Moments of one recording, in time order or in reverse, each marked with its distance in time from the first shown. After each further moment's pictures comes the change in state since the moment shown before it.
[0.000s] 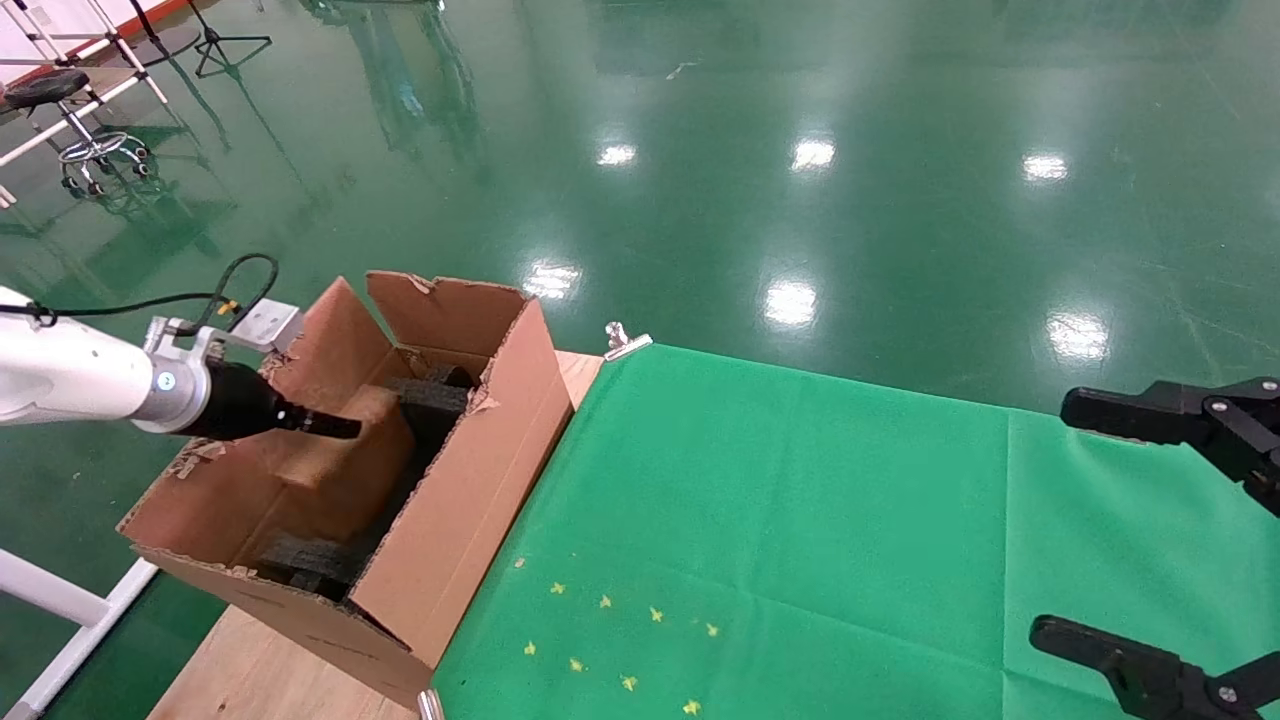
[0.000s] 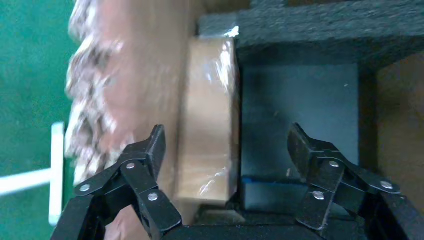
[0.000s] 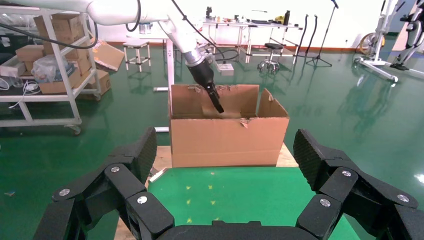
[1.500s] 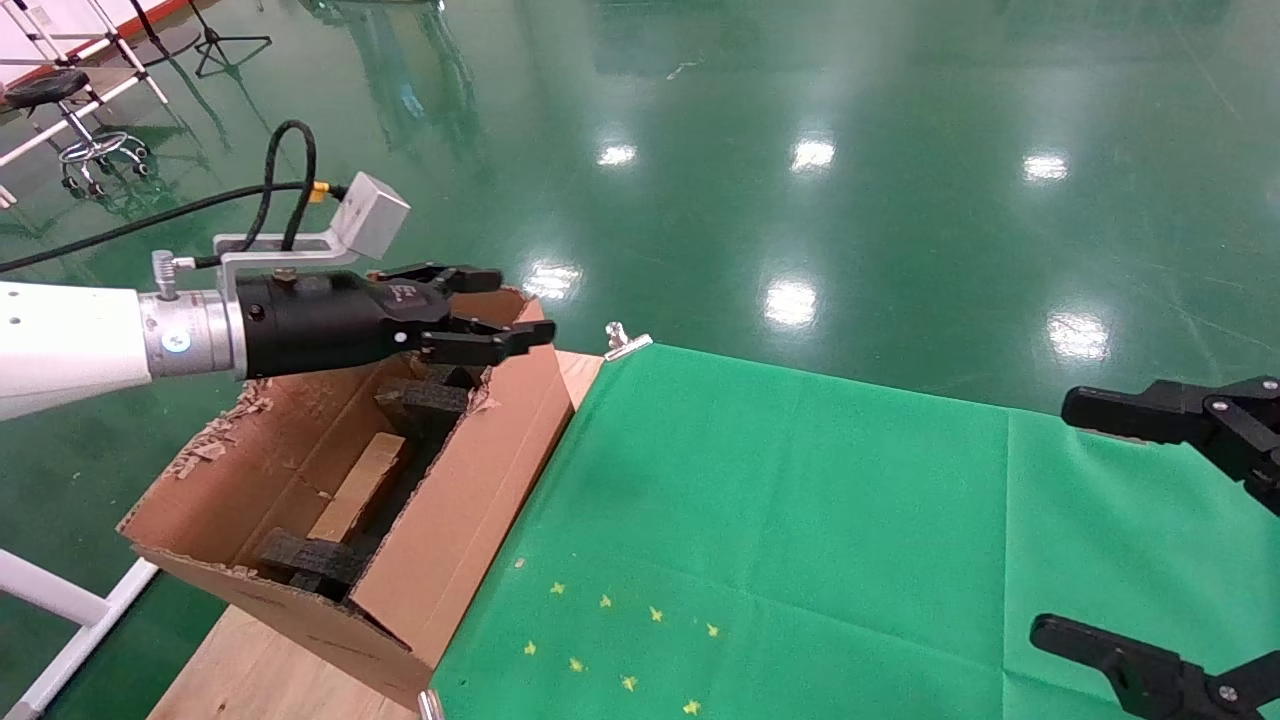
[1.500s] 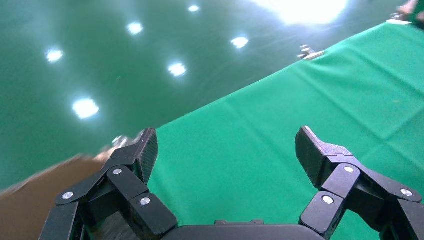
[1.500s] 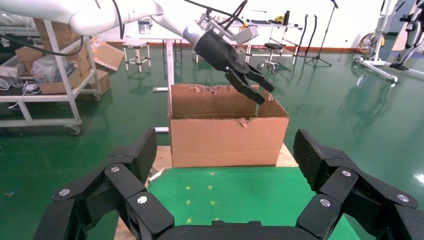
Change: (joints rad) left arm 0.270 -0.115 -0.241 -0.504 -0.701 0.312 0.336; right arm 0.000 0.000 0.000 0.000 0.000 0.000 0.000
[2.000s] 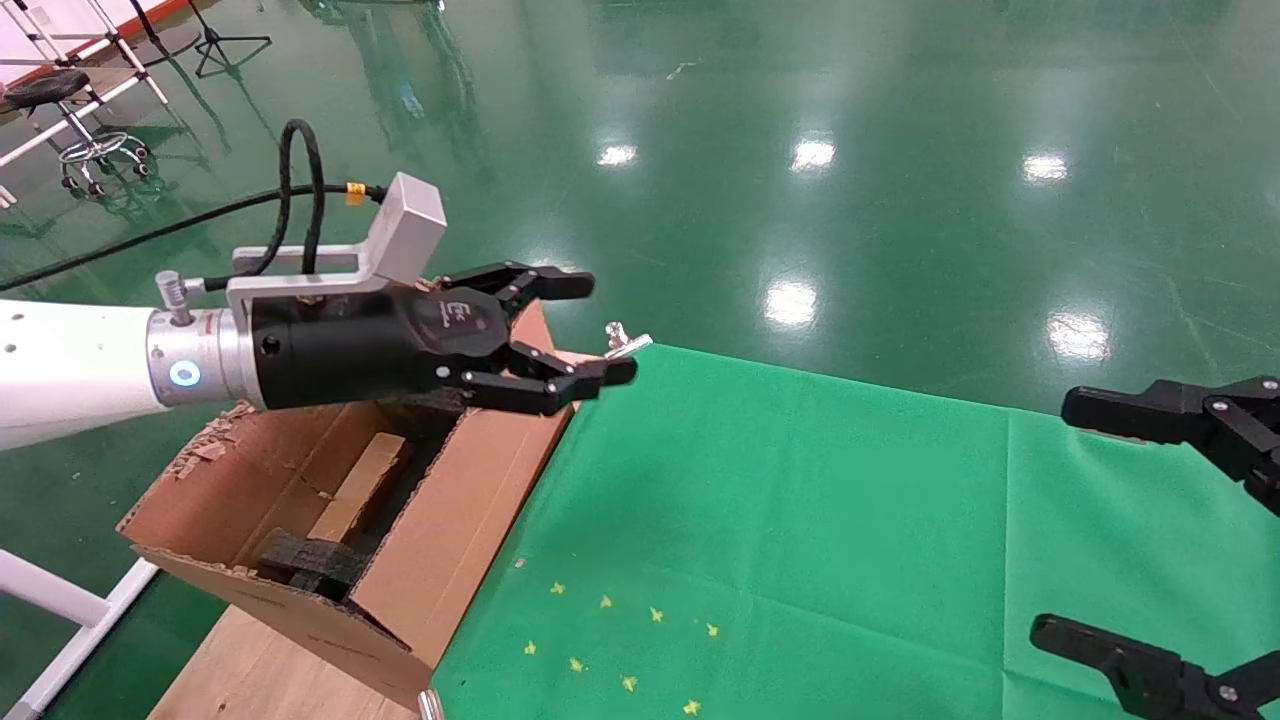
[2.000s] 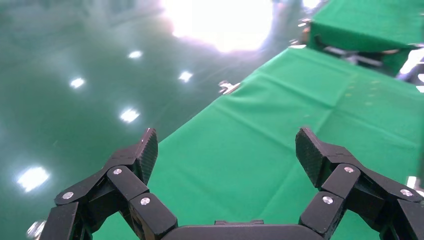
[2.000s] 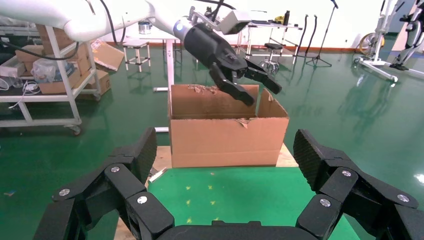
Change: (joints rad) left arm 0.117 -0.007 -0.035 -0.203 -0.222 0.085 0.079; right arm 0.000 0.000 0.000 0.000 0.000 0.000 0.000
